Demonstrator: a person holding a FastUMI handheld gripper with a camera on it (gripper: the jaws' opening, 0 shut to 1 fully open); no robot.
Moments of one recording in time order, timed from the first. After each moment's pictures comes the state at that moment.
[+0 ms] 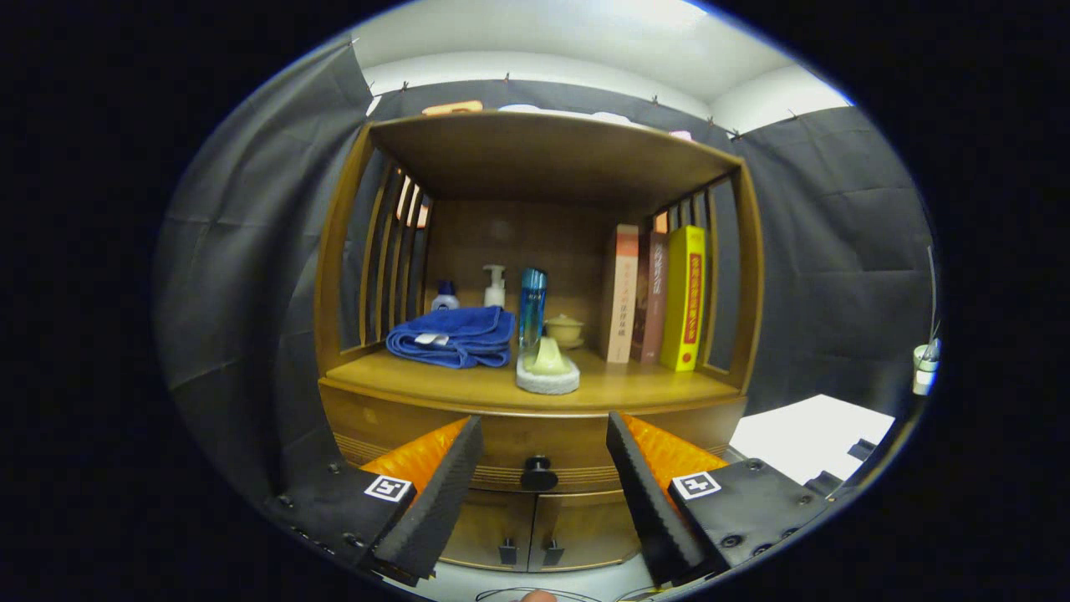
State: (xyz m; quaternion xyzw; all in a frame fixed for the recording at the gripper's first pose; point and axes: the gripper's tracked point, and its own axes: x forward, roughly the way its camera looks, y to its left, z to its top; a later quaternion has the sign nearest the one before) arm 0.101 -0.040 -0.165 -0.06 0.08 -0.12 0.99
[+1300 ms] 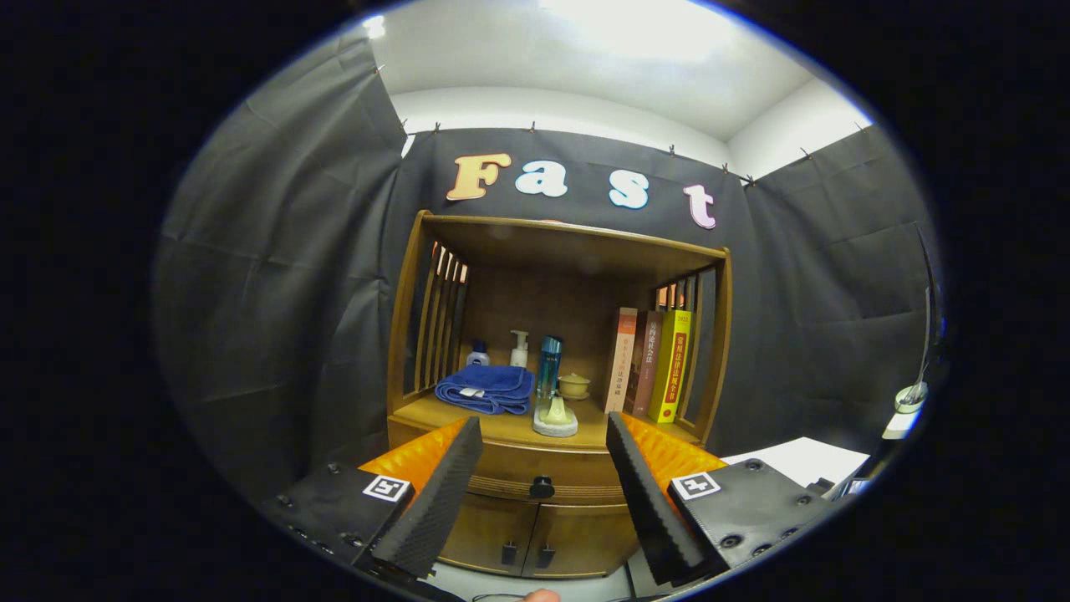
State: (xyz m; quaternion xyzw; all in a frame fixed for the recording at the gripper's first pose) arm 0.020 0.003 -0.046 -0.06 0.01 -0.06 1.00
